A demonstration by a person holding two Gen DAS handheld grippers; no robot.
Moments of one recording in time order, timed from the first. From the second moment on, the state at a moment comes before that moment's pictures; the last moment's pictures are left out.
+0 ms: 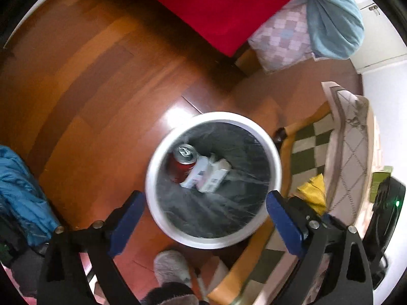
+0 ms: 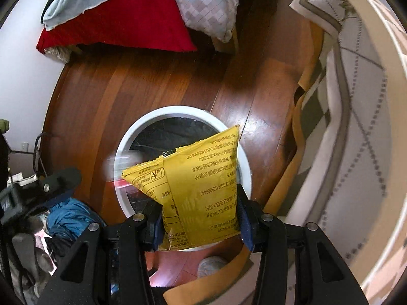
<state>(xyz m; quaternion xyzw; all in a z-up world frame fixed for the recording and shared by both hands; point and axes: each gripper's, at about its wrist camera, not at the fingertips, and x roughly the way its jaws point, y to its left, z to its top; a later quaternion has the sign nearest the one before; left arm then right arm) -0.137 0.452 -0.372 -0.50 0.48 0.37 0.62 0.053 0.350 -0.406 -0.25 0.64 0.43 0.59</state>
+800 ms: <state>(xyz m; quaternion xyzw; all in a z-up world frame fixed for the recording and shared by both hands) -0.160 0.382 -0.296 -0.30 0.49 0.51 0.64 0.023 0.316 -0.338 -0.31 0.55 0.43 0.65</state>
